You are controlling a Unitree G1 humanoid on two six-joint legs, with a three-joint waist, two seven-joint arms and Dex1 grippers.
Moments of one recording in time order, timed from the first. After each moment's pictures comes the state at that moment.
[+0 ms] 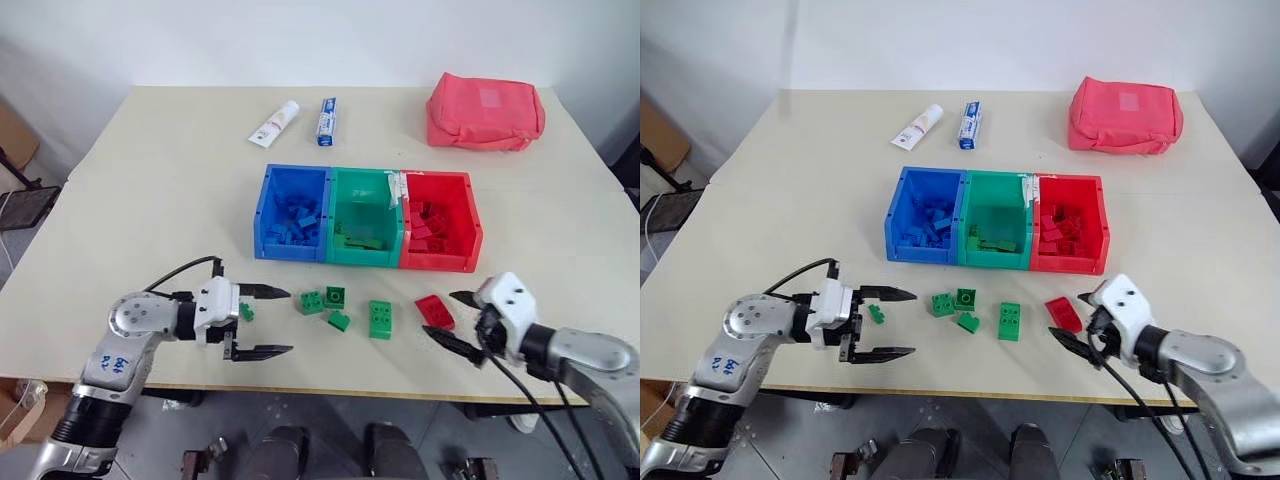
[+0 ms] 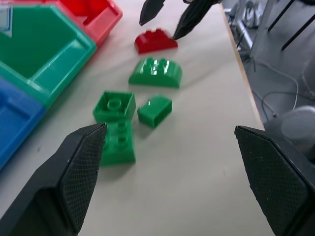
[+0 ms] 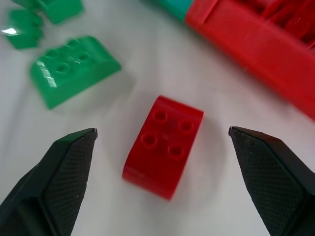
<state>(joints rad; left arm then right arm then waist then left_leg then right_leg) -0.20 0.68 -0.04 -0.10 -0.39 0.02 -1.19 0.07 -0.78 -0.12 -0.50 0.43 0.70 0.65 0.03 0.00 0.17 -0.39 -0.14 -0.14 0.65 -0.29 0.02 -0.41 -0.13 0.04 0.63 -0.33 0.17</state>
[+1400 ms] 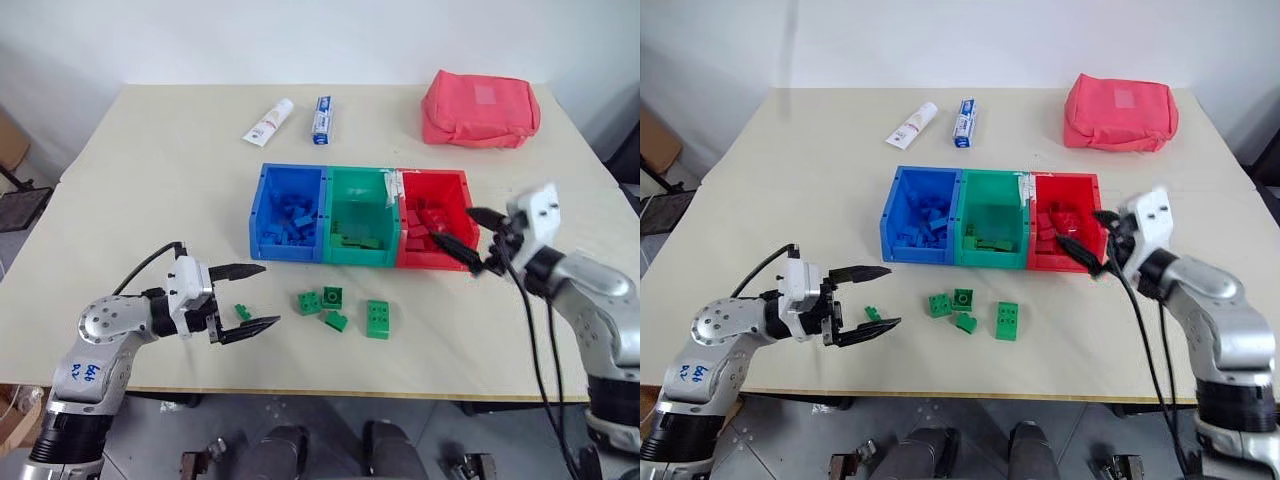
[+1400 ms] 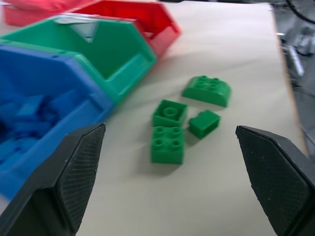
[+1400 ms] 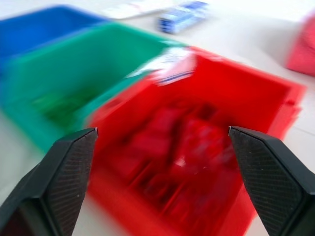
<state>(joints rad) -0.15 0.66 0.08 -0.19 -0.46 0.13 -1.07 -0.22 -0.71 -0.30 -0.23 0.52 0.49 0.82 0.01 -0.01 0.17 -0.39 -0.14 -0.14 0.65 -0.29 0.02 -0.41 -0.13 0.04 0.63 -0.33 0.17</state>
